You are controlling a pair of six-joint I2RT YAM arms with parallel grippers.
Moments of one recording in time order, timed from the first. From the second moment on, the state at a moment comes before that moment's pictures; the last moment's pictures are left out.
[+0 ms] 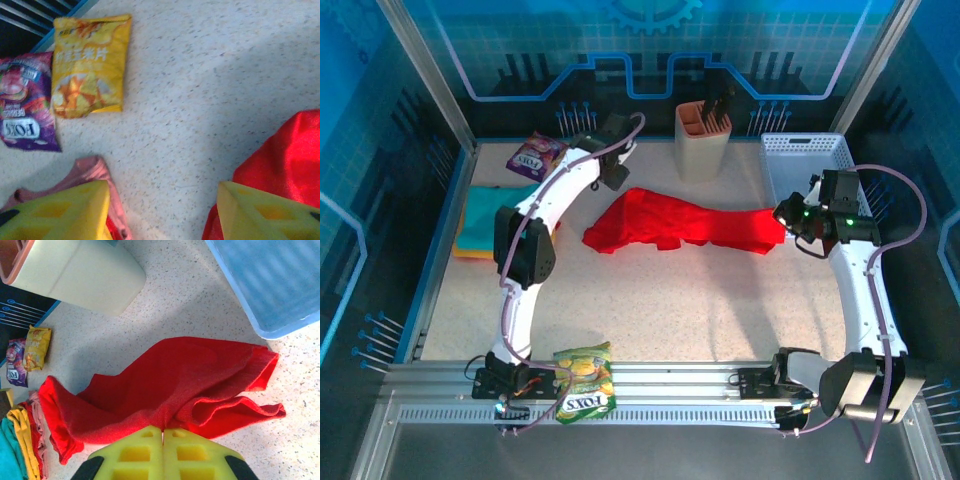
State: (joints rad) left arm -0.39 2.19 2.13 -1.03 -0.33 0.14; right arm -0.15 1.16 1.12 -0.79 -0.30 0.56
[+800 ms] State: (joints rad) left arm -0.65 1.94 1.39 -0.75 -0.30 -0.34; right arm -0.13 1.17 1.06 -0.72 -0.32 0.58
